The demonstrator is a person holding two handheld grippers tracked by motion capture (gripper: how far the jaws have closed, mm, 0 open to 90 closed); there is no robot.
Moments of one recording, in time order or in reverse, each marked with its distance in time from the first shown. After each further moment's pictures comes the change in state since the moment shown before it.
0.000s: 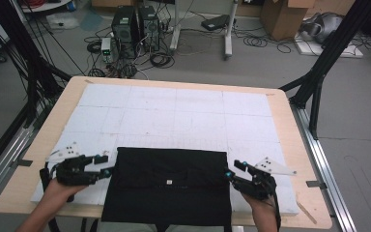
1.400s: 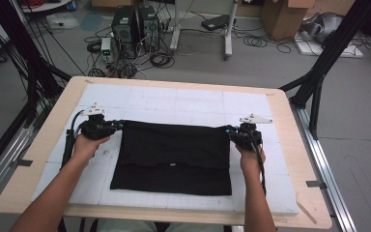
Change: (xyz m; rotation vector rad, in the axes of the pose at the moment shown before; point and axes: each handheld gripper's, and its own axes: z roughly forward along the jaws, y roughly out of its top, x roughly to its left) left arm 0.067 0.064 0.091 0.082 0.212 0.060; right arm -0.073 0.063 0.111 0.148 -0.168 -0.087
